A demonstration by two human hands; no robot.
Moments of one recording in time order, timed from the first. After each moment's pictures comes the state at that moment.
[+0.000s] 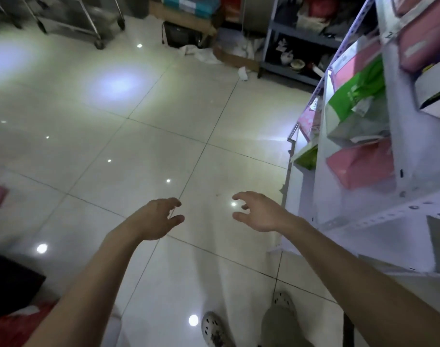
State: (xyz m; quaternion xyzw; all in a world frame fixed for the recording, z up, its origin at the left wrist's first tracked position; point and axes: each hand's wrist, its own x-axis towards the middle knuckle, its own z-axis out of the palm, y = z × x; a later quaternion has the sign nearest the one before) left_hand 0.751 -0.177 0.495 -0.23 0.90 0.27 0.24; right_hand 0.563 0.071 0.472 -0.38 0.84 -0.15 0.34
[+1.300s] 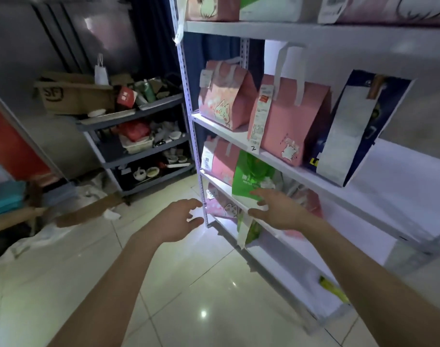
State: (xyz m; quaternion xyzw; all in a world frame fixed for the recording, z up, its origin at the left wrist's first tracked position) left_hand 0.162 -0.310 0.644 0.30 0.92 0.20 0.16; right_hand 0.278 -0.017 0.646 0.08 0.95 -0.29 0.02
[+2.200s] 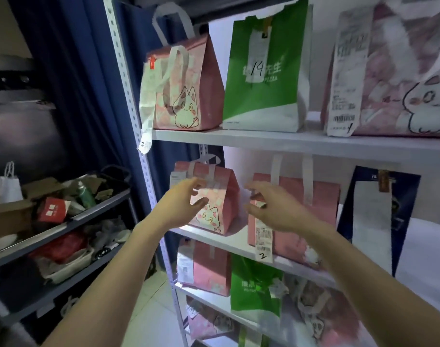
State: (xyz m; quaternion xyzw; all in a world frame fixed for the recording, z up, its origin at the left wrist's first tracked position) left_hand -0.157 -0.163 0.832 0.52 0.80 0.29 -0.02; right_hand 0.056 0.010 0.822 0.19 0.93 -0.21 -0.23
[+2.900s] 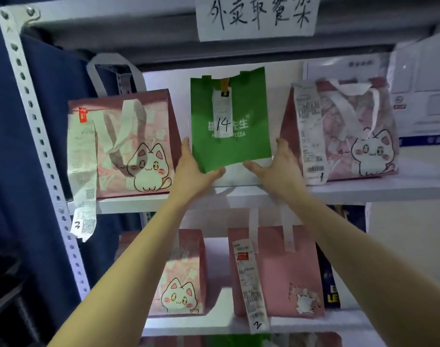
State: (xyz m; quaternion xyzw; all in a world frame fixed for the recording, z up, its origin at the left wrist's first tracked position) left_hand -0.206 0.023 0.968 0.59 0.61 0.52 0.03; right_hand 0.010 0.073 0.968 0.49 0.70 -0.13 -0.50
